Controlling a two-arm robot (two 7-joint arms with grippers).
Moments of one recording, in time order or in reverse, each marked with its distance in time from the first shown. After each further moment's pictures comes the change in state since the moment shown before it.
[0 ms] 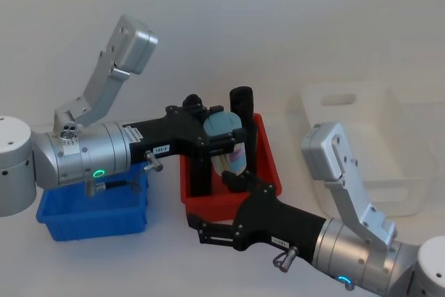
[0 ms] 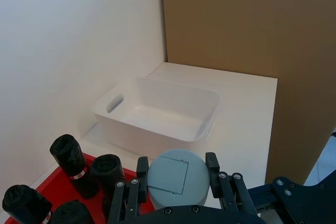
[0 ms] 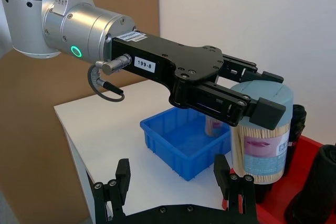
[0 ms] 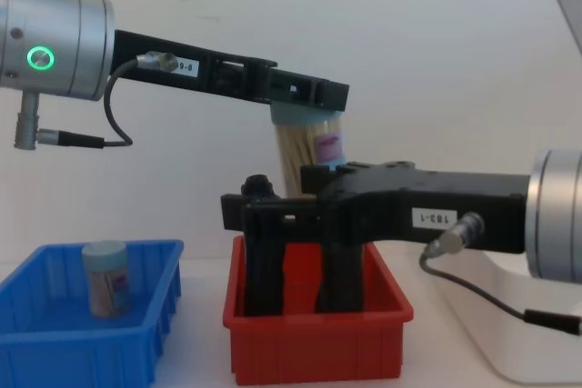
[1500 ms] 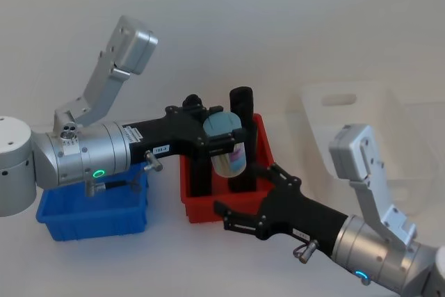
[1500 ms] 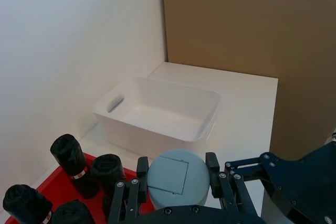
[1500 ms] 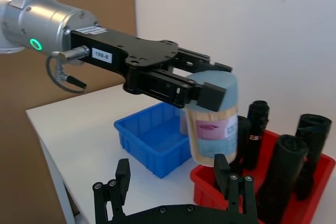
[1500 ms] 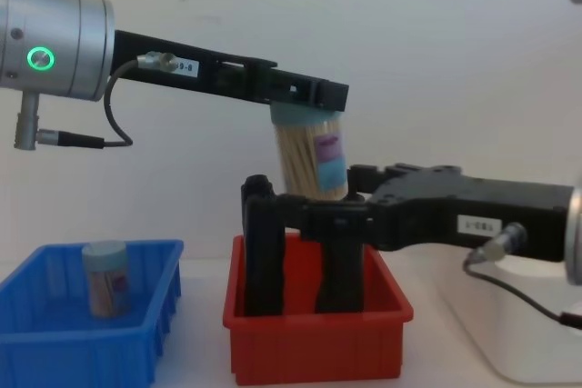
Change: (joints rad) left arm 0.000 0.000 0.000 0.000 0.000 0.000 0.002; right arm -0.023 0.012 0.054 0.037 0.002 -0.081 -0.027
